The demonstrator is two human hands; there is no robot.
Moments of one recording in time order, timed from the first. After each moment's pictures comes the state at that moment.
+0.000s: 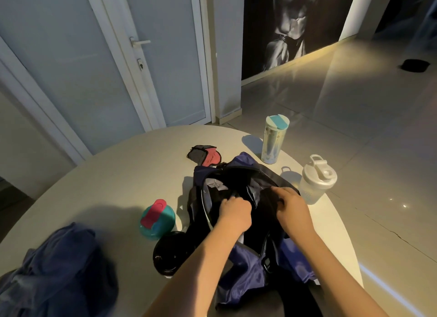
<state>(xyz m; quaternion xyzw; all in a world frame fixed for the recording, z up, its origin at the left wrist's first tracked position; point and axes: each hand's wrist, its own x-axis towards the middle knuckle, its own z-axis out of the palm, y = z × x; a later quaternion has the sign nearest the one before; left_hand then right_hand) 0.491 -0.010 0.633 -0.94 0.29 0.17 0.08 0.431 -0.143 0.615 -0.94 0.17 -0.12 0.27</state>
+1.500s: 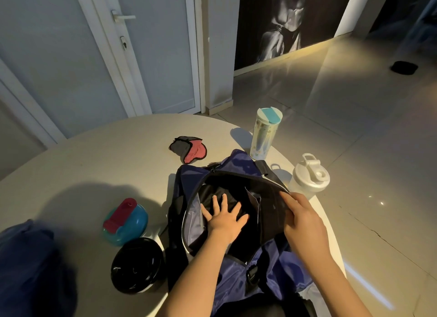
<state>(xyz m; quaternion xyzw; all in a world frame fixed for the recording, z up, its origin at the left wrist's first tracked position) 0.514 -0.040 0.517 -0.95 0.19 0.26 -0.02 0.401 -0.173 0.613 -0.95 0.15 -0.16 0.22</state>
